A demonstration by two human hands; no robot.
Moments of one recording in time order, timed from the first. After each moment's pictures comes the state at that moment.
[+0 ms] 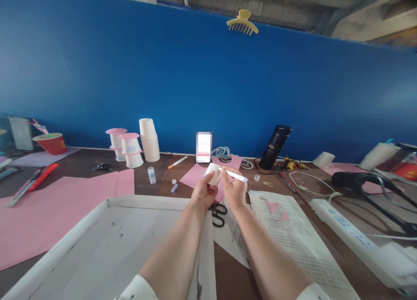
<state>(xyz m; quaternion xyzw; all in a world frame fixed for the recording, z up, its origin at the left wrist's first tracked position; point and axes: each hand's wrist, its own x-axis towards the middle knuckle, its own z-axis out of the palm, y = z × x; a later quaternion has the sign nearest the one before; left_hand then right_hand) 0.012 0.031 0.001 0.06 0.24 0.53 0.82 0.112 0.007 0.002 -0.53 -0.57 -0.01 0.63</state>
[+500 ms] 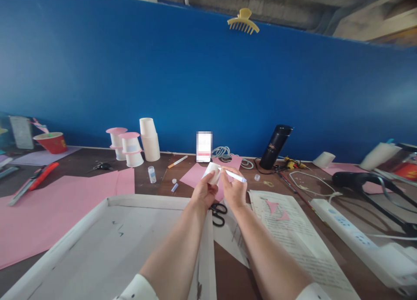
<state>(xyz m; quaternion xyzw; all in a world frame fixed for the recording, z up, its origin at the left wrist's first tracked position) 0.016 0.031 -0.001 0.07 0.26 0.55 0.79 0.111 0.008 0.003 -0.52 -0.60 -0.06 0.60</state>
